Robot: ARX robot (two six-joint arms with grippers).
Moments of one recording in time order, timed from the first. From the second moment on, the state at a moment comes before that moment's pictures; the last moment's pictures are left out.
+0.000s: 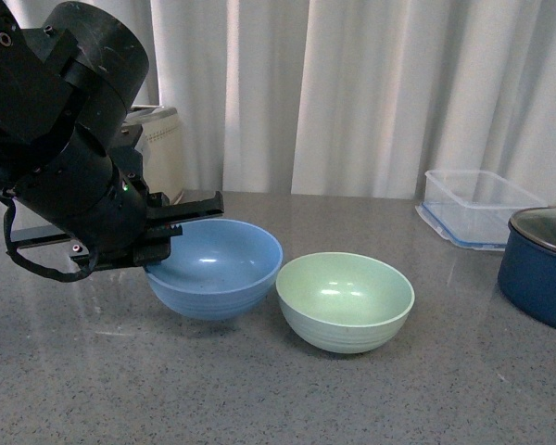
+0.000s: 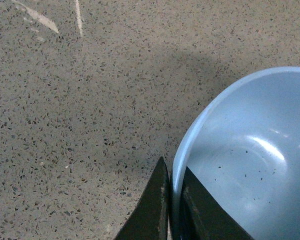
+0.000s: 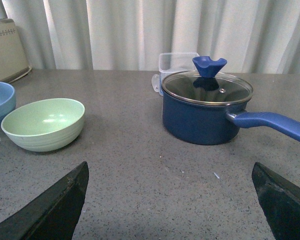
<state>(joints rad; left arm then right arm) -0.24 1.86 1.32 -0.18 -0.17 -0.34 0.00 0.00 0.01 0.00 0.00 0.00</state>
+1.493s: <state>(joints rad) -0.24 1.32 0.85 -0.11 -0.28 -0.21 0.00 0.00 0.01 0.00 0.00 0.00</state>
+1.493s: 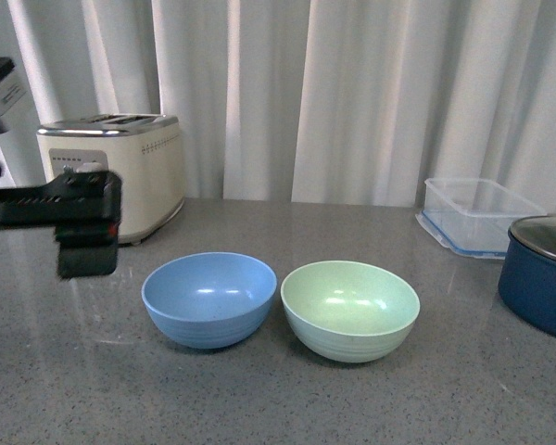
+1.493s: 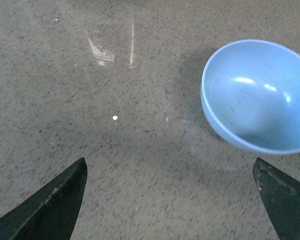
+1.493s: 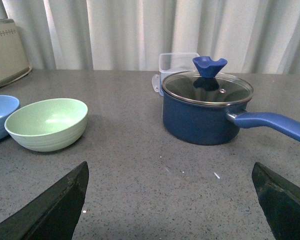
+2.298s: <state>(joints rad) -0.10 0.89 0.18 0.71 -0.10 -0.01 0.00 0.00 0.01 0.00 0.00 0.00</state>
